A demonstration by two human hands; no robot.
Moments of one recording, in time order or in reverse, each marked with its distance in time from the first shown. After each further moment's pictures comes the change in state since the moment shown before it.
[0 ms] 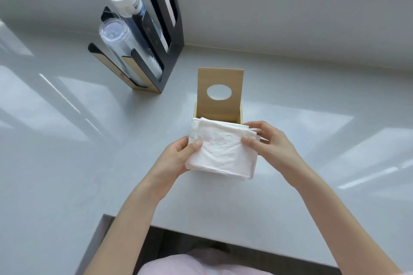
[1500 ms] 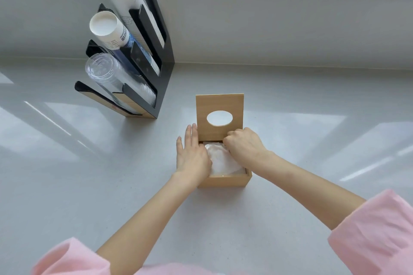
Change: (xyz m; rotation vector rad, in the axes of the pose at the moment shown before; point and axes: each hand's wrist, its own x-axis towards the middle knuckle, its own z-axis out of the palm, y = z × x) left_hand 0.106 0.017 0.009 1.632 0.172 0.140; right_hand 0.105 -0.022 0.043 -1.443 -0.170 -0.238
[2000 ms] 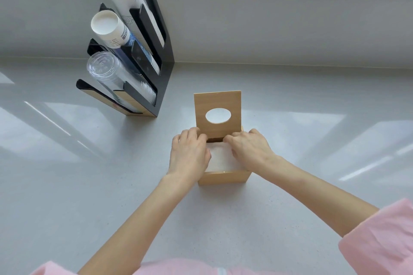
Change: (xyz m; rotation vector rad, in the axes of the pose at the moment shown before) left_hand -0.023 -0.007 -0.021 -0.071 0.206 0.103; right_hand -0.017 0.003 0.013 0.077 0.140 -0.002
